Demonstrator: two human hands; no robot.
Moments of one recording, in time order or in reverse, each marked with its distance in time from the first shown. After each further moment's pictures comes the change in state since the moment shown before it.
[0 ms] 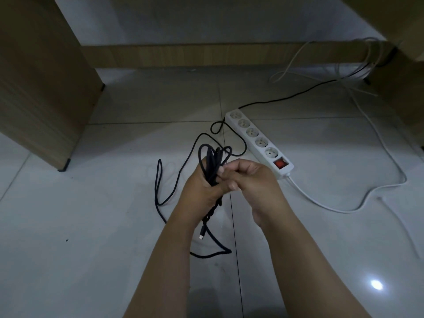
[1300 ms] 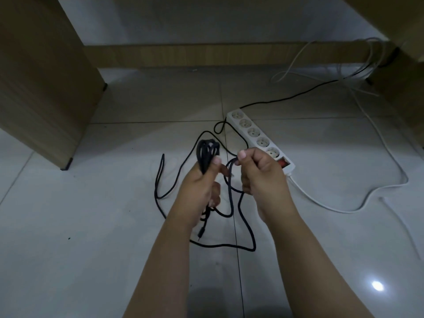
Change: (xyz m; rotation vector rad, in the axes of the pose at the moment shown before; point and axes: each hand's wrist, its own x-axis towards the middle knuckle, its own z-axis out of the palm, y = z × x) left_hand -0.010 0.021 0.003 -0.173 0.097 -0.131; right_hand 0.007 0.003 -0.008 -0.127 0.131 -0.173
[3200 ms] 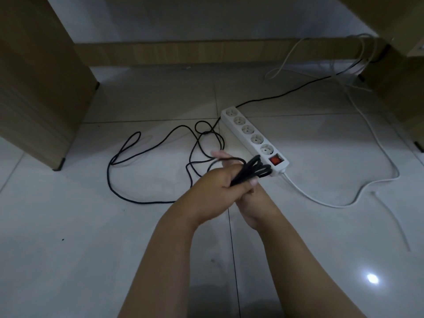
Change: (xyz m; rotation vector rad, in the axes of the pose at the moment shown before) left_hand -0.016 0.033 0.022 0.514 -0.368 0.105; right_hand -0.005 0.041 -0.006 0.064 -0.407 0.101
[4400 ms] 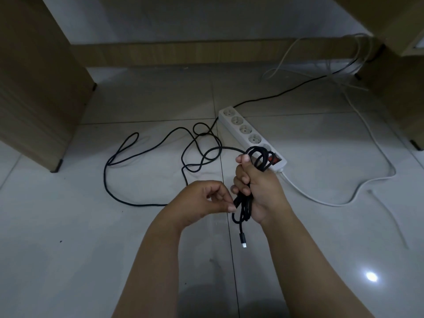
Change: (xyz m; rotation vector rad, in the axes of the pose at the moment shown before) left_hand 0.005 -0.065 -0.007 -0.093 -0.056 -0.124; right_hand 0.000 -0.022 -0.004 0.459 0.347 0.048
